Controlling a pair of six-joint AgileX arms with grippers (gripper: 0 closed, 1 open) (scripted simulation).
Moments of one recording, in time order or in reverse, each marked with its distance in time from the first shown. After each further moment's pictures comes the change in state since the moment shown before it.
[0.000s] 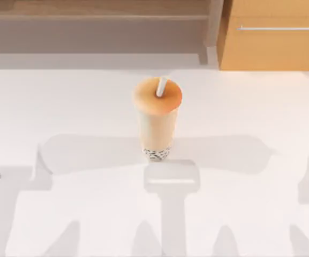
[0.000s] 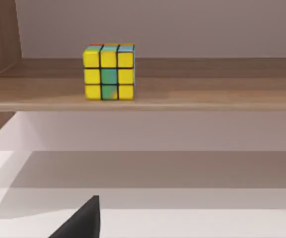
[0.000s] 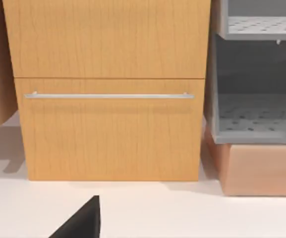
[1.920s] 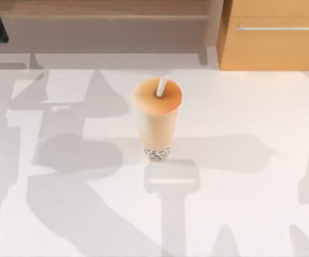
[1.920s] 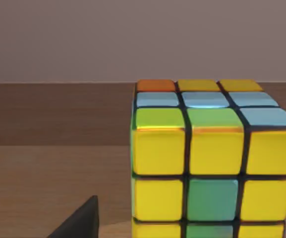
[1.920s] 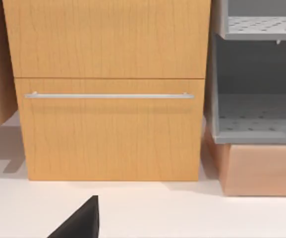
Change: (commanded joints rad) left arm 0.124 1.790 0.876 0.888 0.153 0.011; right arm 0.000 0.000 0.000 0.000 0.000 0.000
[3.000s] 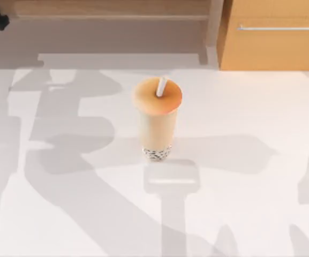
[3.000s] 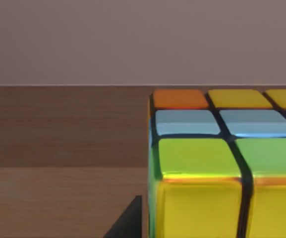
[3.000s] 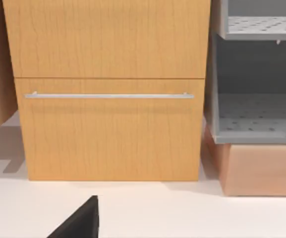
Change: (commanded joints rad) left arm 0.003 0.146 0.209 -0.067 0.004 -0.003; right arm 0.000 0.000 0.000 0.000 0.000 0.000
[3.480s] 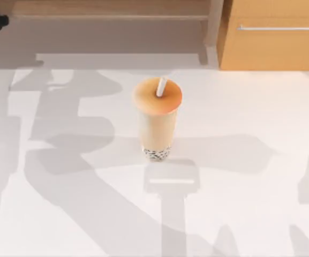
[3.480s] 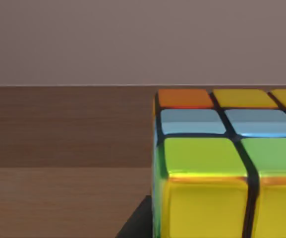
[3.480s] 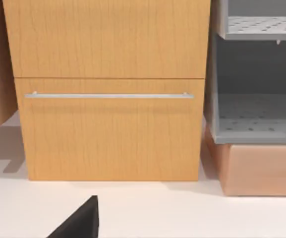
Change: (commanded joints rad) left arm 0.000 0.000 0.000 0.000 0.000 0.000; right arm 0.000 0.000 0.000 0.000 0.000 0.000
